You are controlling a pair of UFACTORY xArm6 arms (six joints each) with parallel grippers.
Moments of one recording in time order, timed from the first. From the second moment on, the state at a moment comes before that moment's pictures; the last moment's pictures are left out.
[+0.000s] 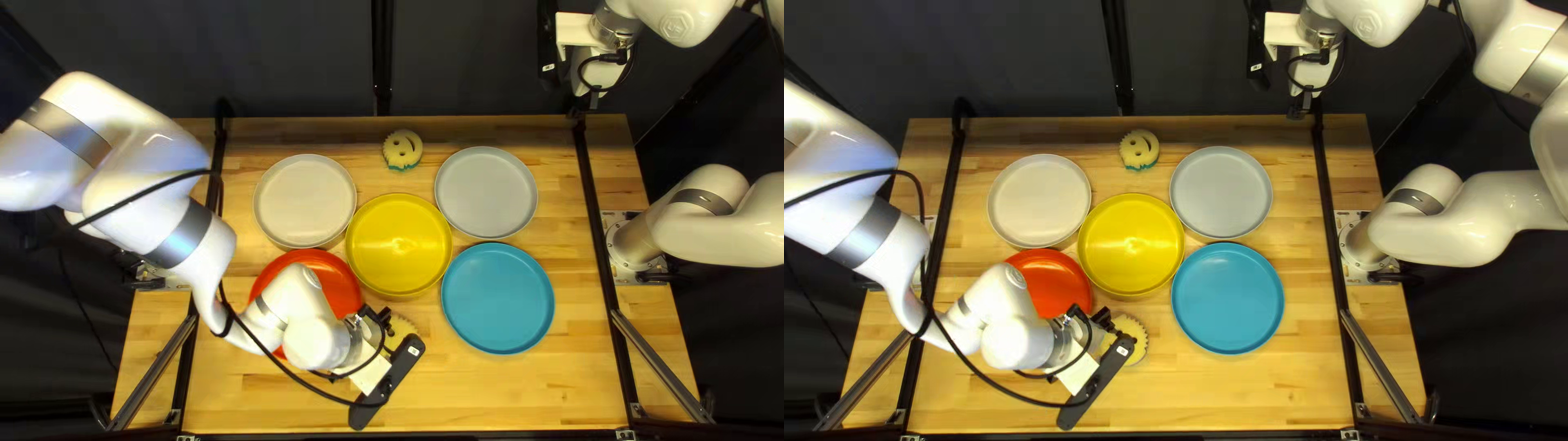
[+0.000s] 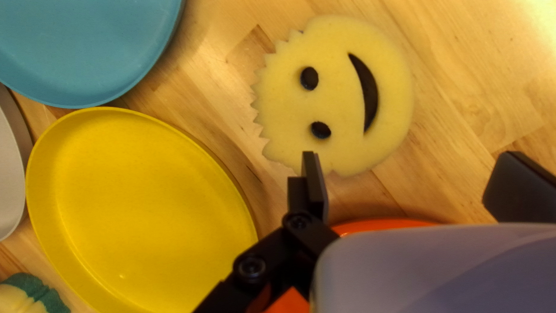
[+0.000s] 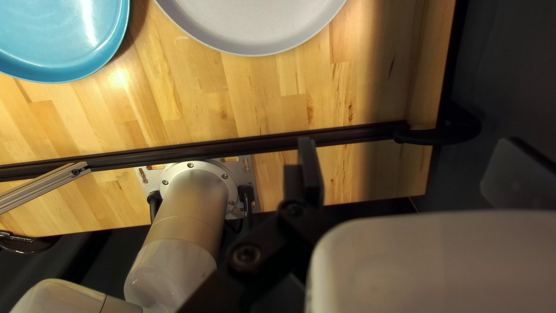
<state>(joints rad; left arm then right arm) -0.47 0.20 -0.83 0.39 0.35 0.08 -0.73 -0.63 -0.78 -0.03 1.43 -0.62</state>
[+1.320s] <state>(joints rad) -0.45 0.30 -0.91 0.23 0.36 0.32 -0.73 -0.63 -0.78 -0.03 1.43 -0.62</state>
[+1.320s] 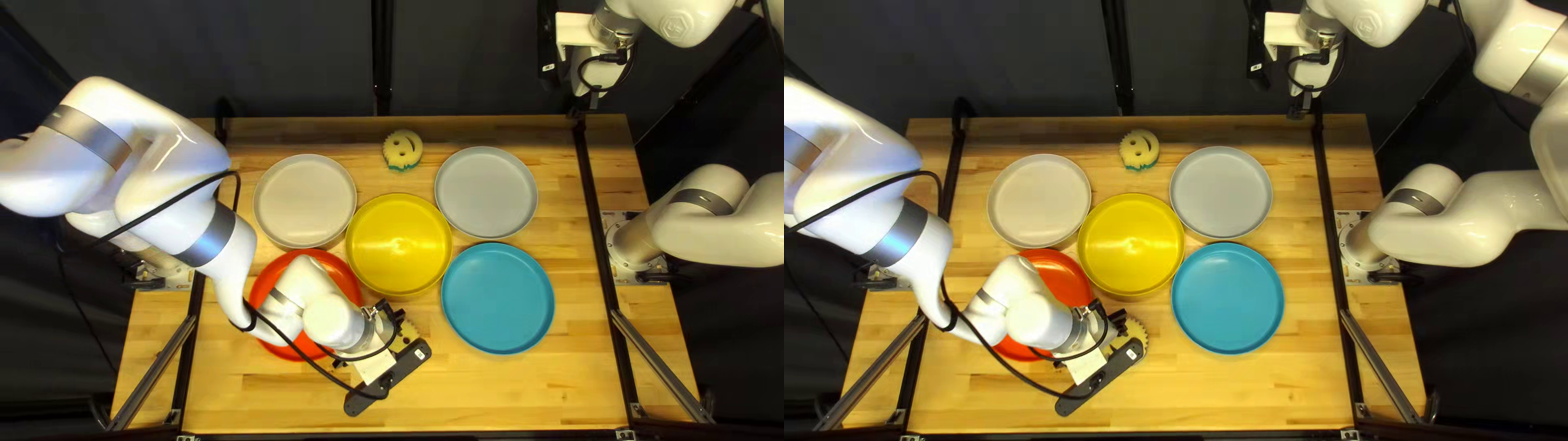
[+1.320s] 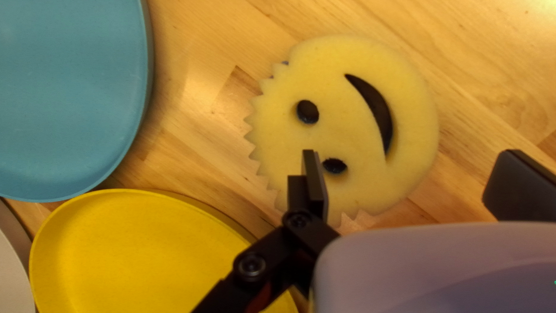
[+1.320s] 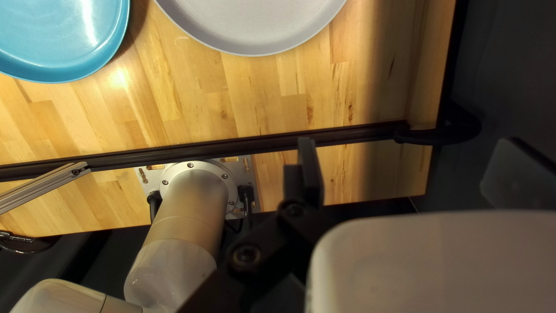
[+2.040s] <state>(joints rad) -0.45 0.28 -0.91 0.24 0.38 0.32 -0.73 -0.63 -0.78 -0.03 1.43 -0.62</state>
